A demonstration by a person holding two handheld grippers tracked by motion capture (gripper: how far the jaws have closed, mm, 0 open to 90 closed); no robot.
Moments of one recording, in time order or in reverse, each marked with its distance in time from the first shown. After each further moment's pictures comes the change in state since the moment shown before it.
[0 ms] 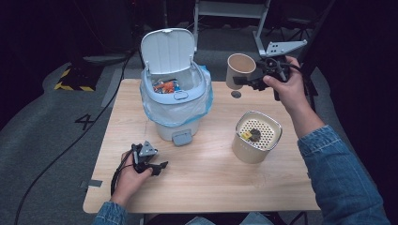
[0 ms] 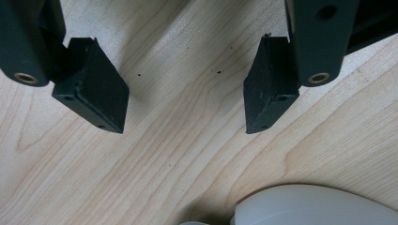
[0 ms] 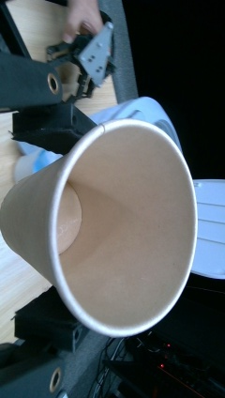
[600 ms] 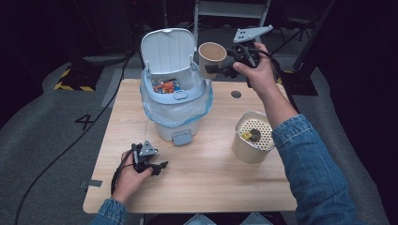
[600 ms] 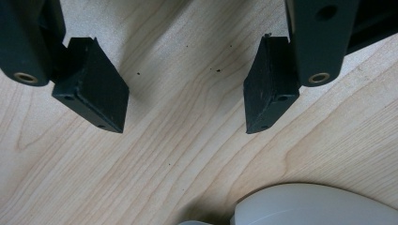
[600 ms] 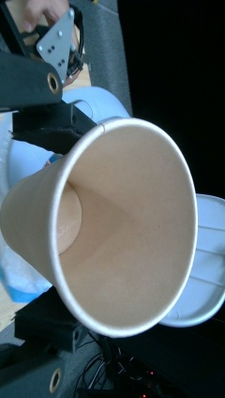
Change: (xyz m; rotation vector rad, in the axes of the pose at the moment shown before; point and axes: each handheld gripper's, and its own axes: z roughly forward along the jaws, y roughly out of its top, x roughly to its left) left arm 0.001 0.001 0.000 0.000 -0.003 0.004; right arm -0.003 0.042 0.073 -0.008 0.075 -0.038
